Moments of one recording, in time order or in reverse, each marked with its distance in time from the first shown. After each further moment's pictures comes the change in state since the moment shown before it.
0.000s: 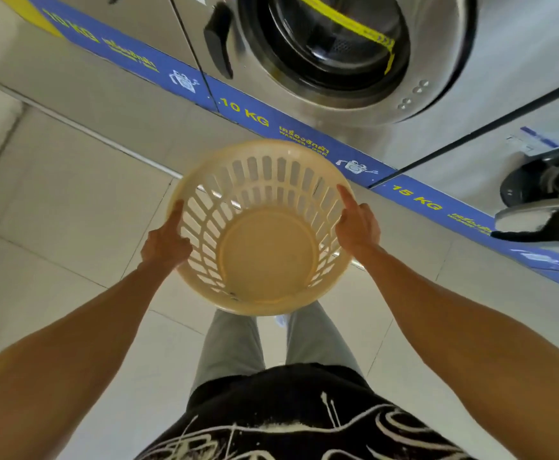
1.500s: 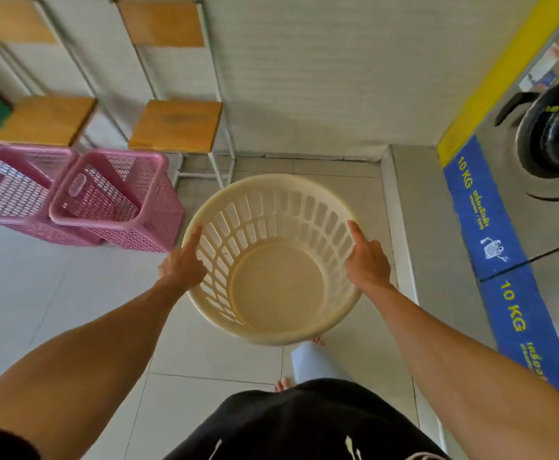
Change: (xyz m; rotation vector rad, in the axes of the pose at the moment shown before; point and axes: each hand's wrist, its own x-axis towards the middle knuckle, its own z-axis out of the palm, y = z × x) left_hand -0.393 -0.459 0.077 -0.621 0.508 -0.790; right_hand -0.388 -0.337 0.161 -0.358 -0.196 -1.124
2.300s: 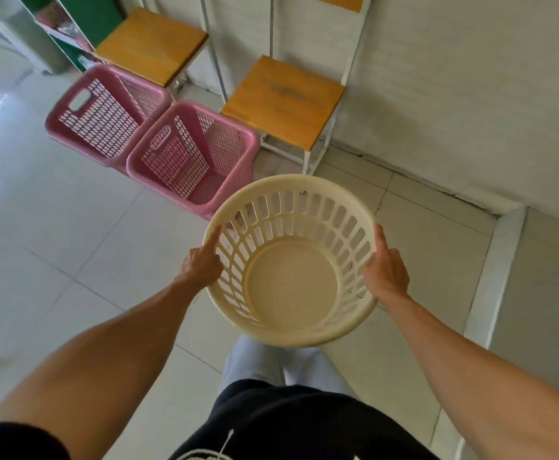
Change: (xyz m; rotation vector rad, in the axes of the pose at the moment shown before) left_hand 0.190 -0.121 -0.035 -0.247 -0.139 -0.353; right_hand 0.212 -0.228 0.106 -0.127 -0.200 -0.197
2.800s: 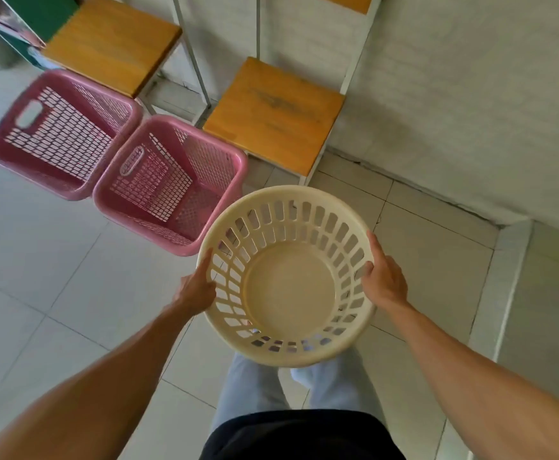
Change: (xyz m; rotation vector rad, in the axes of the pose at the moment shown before) left_hand 0.148 0.011 -0.017 -0.092 -0.142 0.001; right_hand 0.139 -0.067 0.014 -0.041 -0.109 0.027
